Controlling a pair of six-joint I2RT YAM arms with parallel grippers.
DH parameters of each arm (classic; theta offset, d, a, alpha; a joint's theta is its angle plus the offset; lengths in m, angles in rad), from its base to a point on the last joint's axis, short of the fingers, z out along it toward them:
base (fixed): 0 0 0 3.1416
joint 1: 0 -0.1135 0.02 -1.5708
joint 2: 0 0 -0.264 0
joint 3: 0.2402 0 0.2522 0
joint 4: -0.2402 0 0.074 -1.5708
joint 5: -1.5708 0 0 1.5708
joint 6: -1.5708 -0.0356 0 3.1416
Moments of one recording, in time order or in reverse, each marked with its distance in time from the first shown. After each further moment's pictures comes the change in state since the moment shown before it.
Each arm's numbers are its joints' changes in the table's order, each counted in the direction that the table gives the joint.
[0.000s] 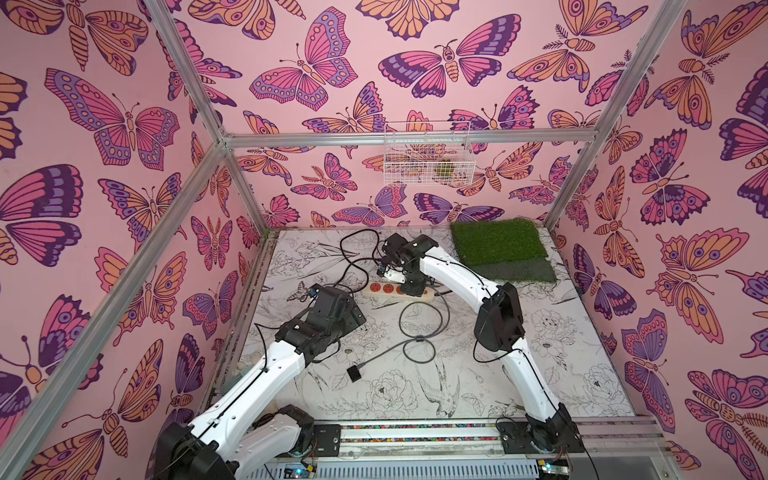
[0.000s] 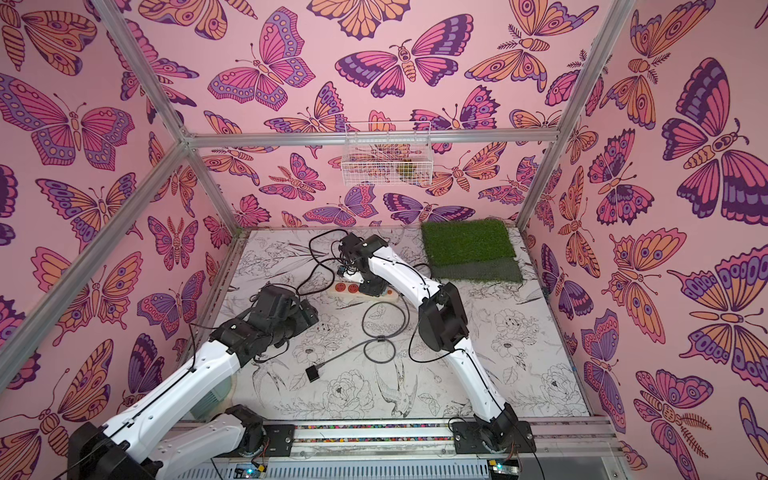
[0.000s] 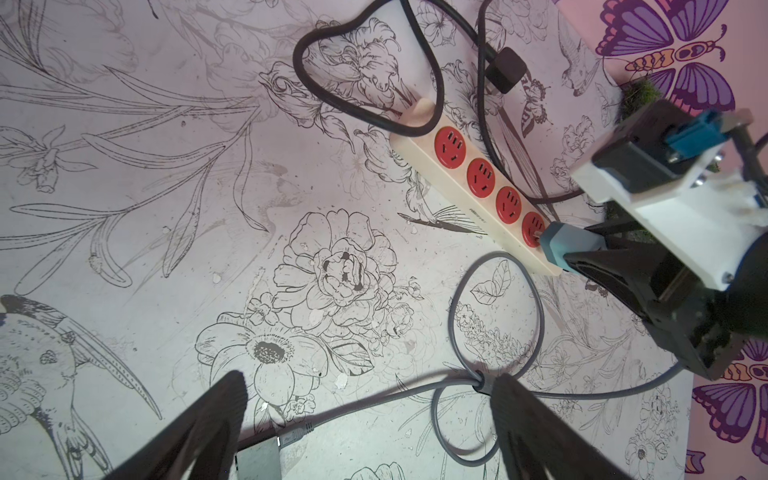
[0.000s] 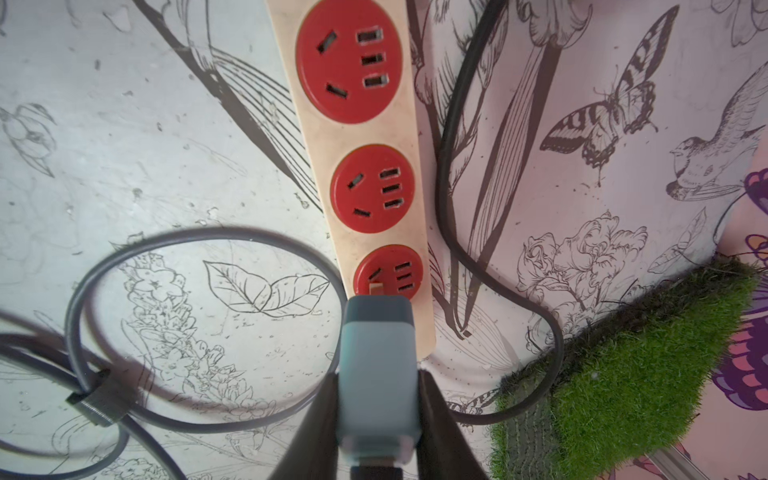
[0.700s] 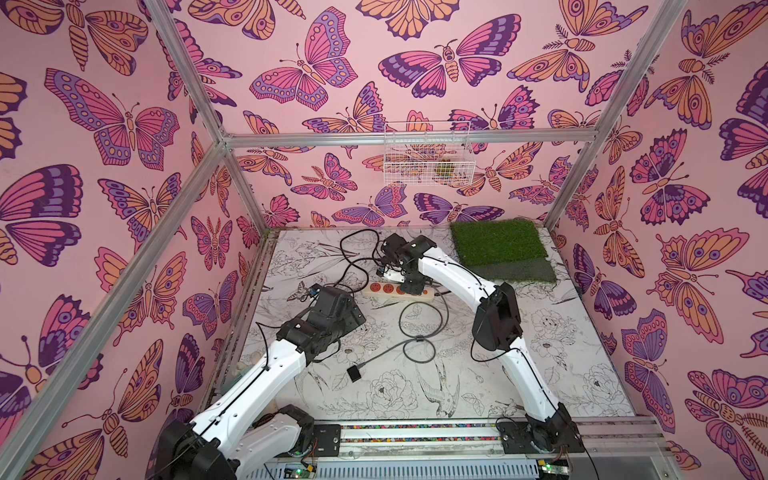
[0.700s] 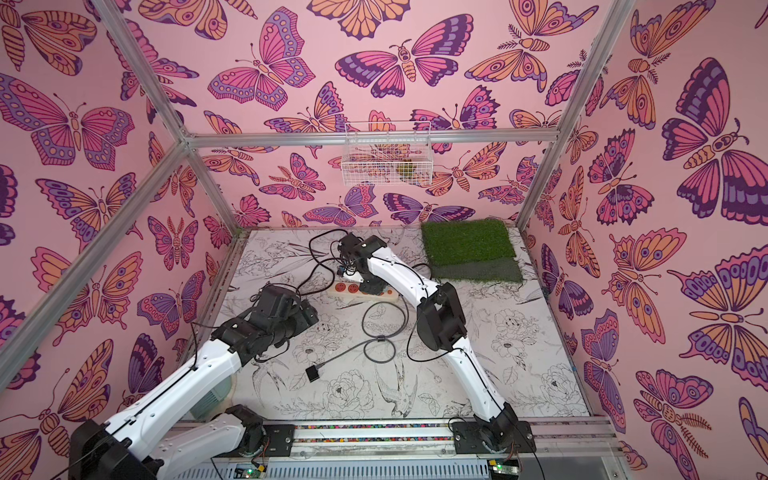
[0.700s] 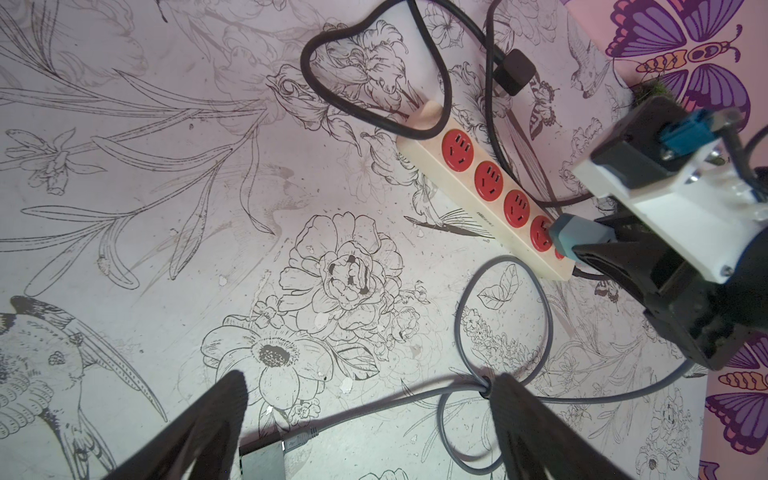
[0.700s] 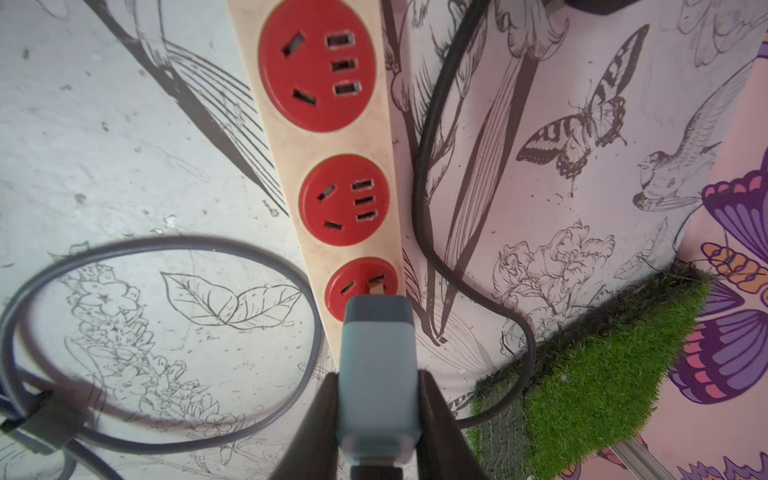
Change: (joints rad) left arm 0.000 -0.011 0.000 0.000 0.015 0.000; right arm 0.000 -0.032 0.019 0.030 -0.047 0.045
